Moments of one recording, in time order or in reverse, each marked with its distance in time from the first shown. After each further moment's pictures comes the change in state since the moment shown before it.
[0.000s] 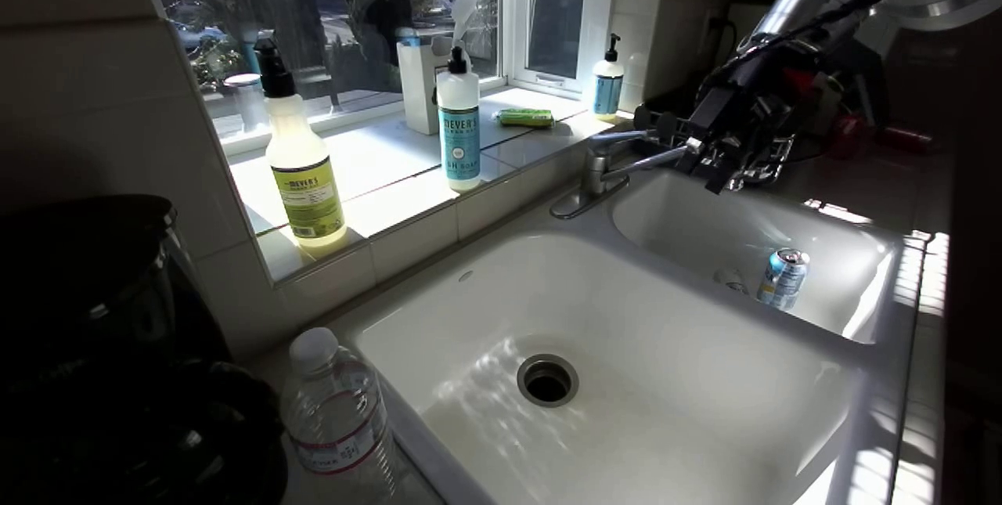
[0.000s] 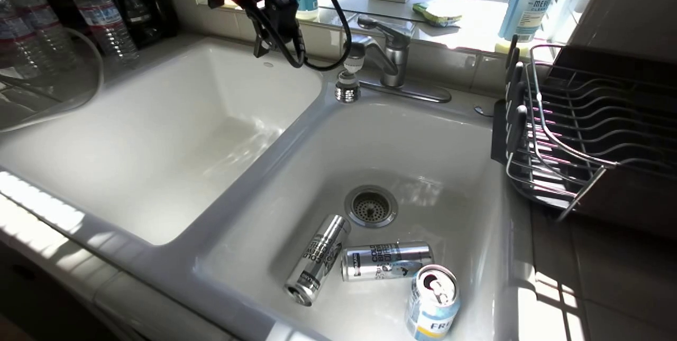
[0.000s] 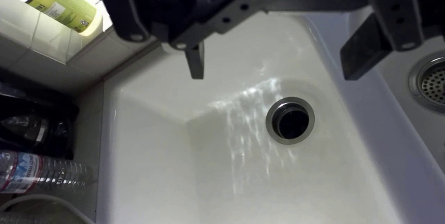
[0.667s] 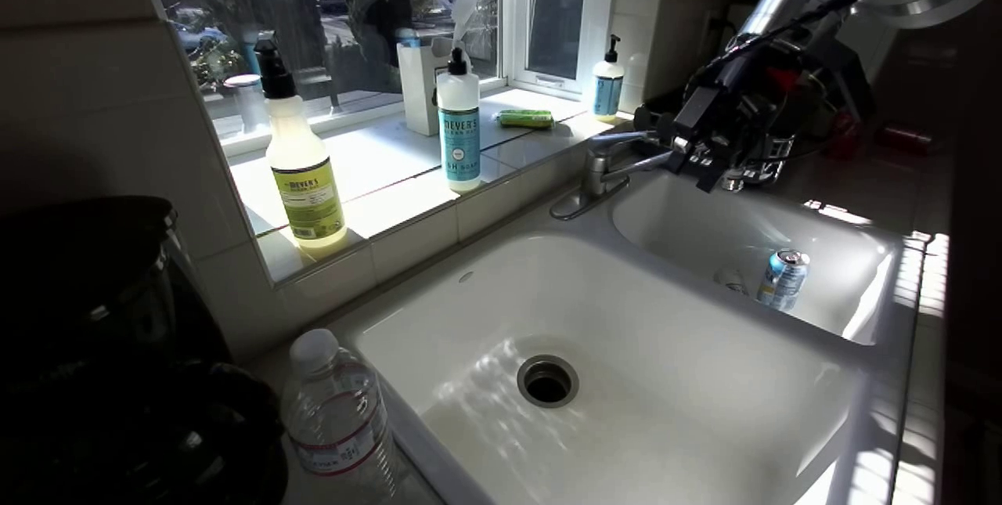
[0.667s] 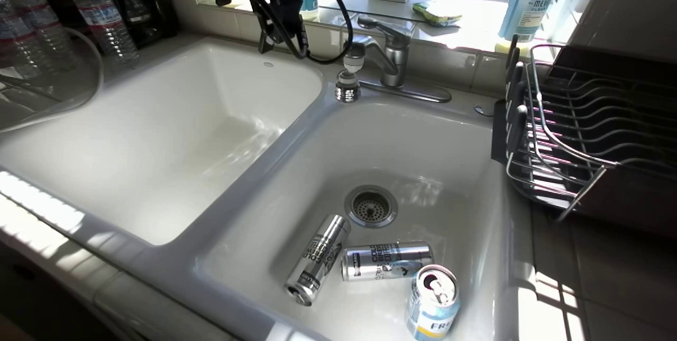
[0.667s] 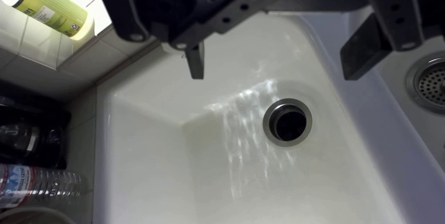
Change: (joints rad) arm -0.037 0.046 0.046 0.044 0.004 -0.009 0.026
